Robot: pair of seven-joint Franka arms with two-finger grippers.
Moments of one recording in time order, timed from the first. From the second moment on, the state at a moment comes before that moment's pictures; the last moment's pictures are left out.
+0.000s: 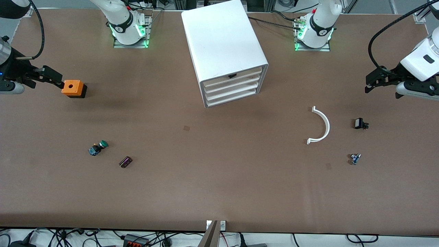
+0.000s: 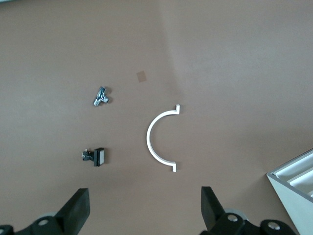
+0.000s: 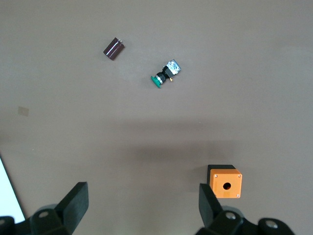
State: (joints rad) left arm 0.00 -0.04 -0.02 -1.71 -0.02 1.71 0.14; right arm 0.02 -0.05 -0.05 -1.76 -0.01 1.69 -0.03
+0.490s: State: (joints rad) left arm -0.03 -0.04 0.01 -1.71 -0.01 1.69 0.11; right arm 0.02 -0.05 -0.05 -1.76 -0.02 1.69 -0.03
